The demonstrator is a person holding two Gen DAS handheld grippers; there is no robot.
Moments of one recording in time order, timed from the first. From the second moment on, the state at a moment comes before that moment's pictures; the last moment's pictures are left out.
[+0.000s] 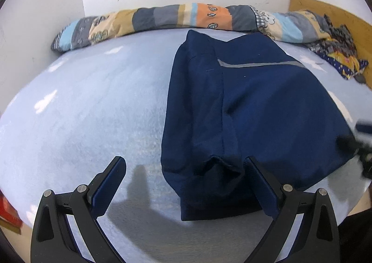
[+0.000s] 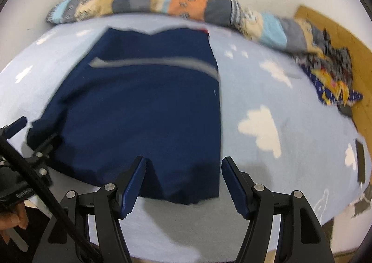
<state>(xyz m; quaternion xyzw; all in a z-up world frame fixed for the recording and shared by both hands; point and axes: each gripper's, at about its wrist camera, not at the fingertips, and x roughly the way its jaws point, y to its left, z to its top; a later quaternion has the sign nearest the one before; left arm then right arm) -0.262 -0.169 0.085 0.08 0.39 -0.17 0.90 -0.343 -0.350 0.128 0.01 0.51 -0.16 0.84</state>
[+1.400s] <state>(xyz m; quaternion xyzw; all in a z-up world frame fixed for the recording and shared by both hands) -0.186 -0.222 0.096 0.05 0.40 -0.21 0.89 -0.223 -0.408 0.125 0.15 0.50 -0.10 0.84</state>
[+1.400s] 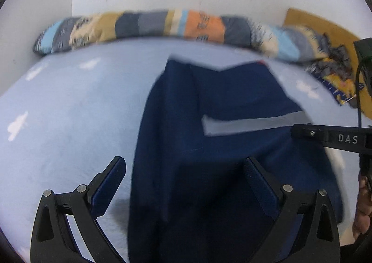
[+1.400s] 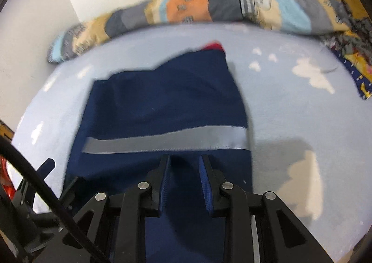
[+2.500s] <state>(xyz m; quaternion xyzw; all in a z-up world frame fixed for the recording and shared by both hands) -0.303 -0.193 0.087 0.13 0.37 -0.22 0.89 -0.374 -0.358 0.127 0.17 0.52 -0.09 0.83</state>
